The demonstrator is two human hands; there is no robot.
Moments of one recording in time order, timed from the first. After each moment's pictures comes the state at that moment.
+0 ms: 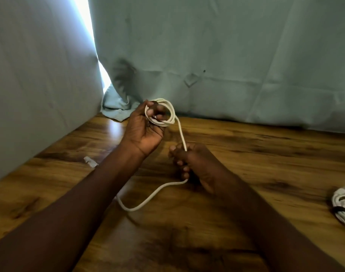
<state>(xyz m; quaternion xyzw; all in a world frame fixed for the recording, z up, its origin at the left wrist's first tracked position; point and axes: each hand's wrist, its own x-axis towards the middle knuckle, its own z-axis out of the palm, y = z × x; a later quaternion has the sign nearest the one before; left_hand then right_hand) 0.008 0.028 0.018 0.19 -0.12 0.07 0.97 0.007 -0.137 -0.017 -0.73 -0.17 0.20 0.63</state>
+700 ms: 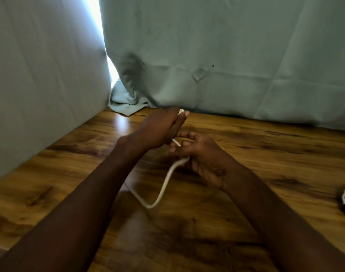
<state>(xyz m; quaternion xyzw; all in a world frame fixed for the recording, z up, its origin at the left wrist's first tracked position) 0.014 0.042 0.006 0.93 -0.10 0.32 0.13 -0.008 -0.132 -0.004 -0.61 -0.22 0.28 0.71</state>
